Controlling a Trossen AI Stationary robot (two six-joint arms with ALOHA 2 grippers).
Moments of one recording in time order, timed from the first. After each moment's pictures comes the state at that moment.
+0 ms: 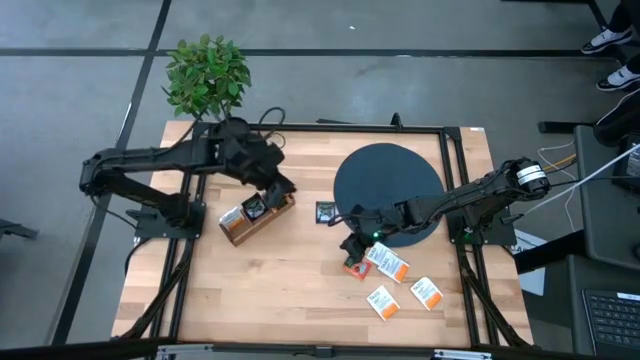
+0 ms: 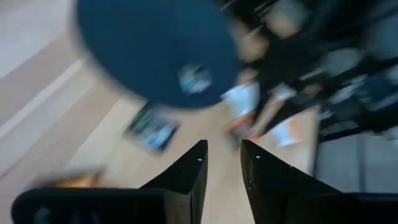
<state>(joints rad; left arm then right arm) 0.15 1.21 1.17 -0.64 0.13 -0.56 0.23 1.54 0.89 -0.10 -0.02 0.94</state>
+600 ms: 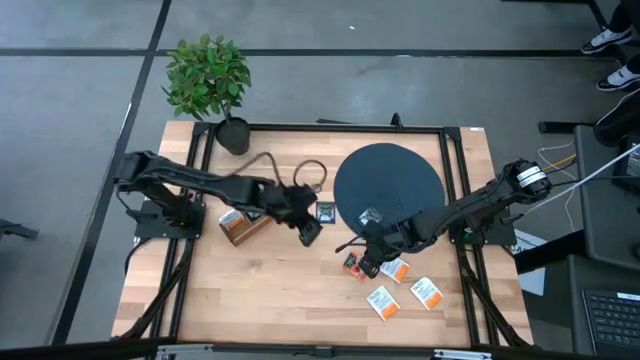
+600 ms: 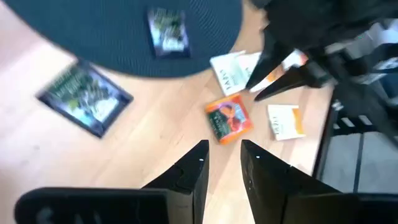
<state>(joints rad) -0.11 1.53 1.17 -0.38 -0.03 -0.82 0.37 1.54 0.89 -0.41 0.07 1.07</state>
